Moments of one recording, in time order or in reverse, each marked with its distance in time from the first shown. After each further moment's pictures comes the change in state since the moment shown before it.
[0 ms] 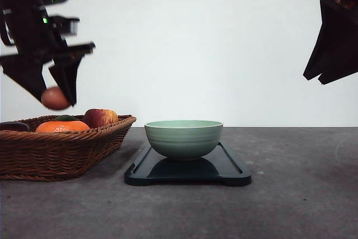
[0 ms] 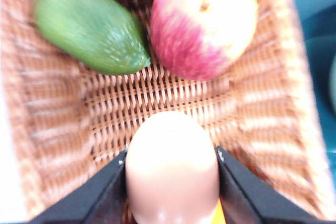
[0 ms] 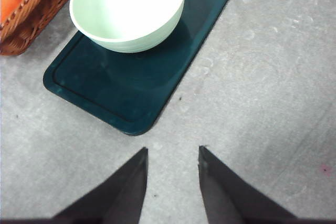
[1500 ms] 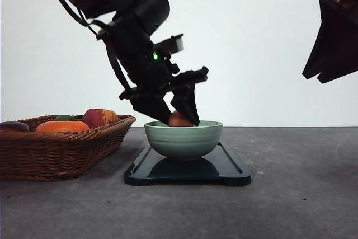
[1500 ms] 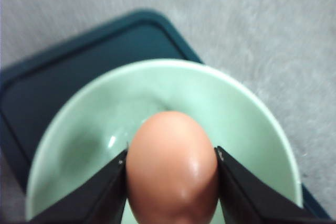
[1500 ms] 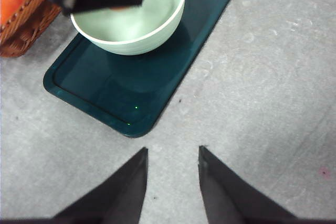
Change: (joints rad) left_arx -0.377 0.286 0.005 0.557 0.060 -0.027; right_arx 0.000 0.000 0.000 0.007 0.000 -0.003
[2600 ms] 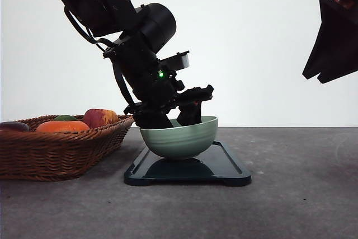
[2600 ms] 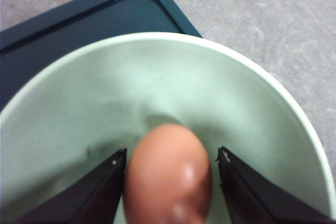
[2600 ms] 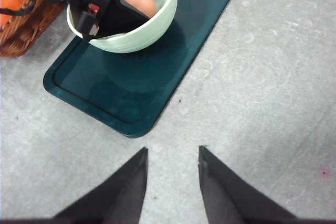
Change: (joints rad) left_arx -0.011 0.059 0.001 0.020 -0.002 -0.002; right_arx 0.000 0.000 0.000 0.000 0.000 0.000
